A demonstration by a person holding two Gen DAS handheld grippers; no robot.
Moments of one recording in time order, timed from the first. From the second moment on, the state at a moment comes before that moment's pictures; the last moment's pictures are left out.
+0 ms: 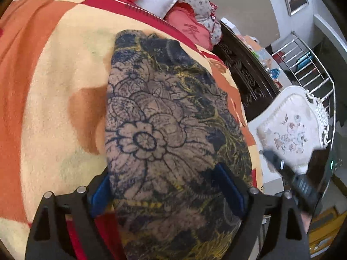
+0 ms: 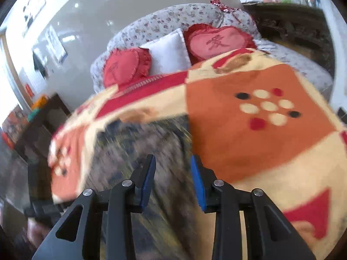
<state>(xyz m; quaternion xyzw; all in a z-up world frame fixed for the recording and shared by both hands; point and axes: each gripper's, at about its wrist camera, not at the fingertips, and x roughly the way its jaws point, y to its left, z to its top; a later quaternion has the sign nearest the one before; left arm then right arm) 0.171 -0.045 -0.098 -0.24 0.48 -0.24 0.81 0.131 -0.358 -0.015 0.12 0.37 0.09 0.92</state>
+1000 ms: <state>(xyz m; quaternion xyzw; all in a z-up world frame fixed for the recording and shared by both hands) 0.153 0.025 -0.087 -0.16 0.48 -0.09 0.86 0.160 -0.316 -0.061 0.21 0.42 0.21 0.86</state>
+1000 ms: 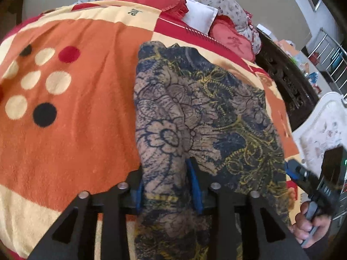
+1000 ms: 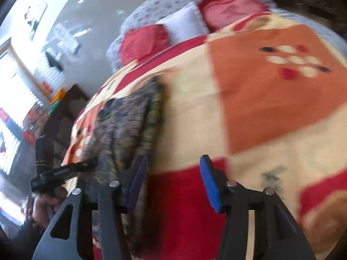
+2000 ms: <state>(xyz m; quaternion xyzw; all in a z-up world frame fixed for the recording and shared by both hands) 0.138 -0.005 -0.101 -0.07 0.42 -0.02 0.90 0.181 -0.240 -0.103 0.19 0.43 0.31 0.83</state>
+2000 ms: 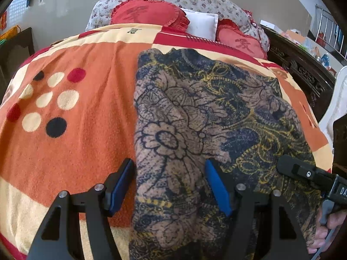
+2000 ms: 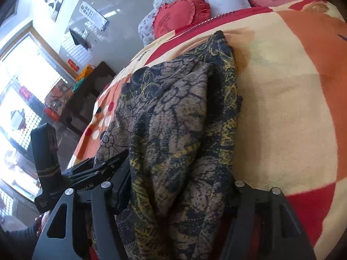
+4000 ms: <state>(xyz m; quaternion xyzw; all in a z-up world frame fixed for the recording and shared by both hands) 0.201 0.102 -0.057 -0.08 0.40 0.07 0.91 0.193 -0.102 -0.035 0.03 0.42 0.13 0.90</state>
